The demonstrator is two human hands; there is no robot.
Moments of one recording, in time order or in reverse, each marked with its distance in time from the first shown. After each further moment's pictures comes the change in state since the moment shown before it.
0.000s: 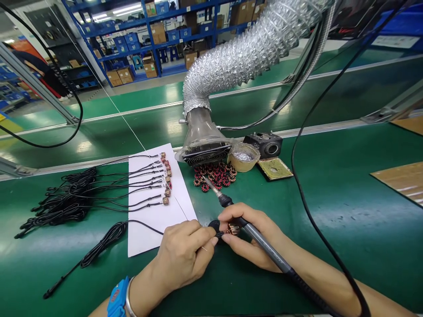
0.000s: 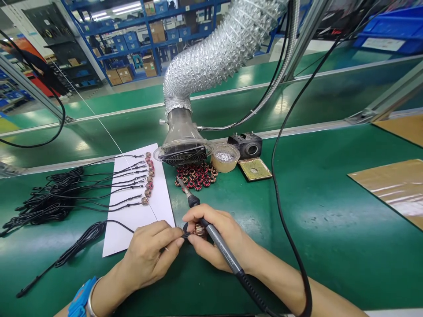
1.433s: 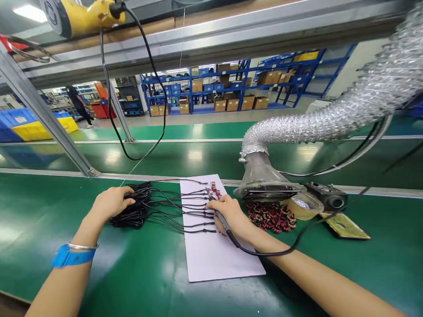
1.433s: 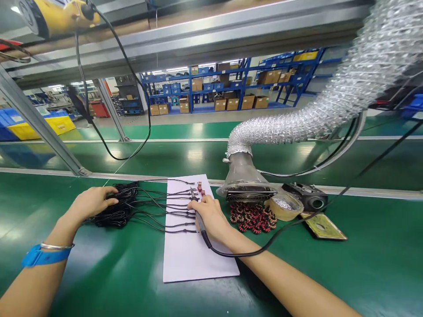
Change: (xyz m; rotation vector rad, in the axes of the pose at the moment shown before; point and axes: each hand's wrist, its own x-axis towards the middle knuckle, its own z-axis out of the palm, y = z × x) left_hand -0.098 -0.215 -0.247 0.694 -0.173 -0.887; right_hand 0.161 0.041 0.107 -0.515 -0.101 -0.093
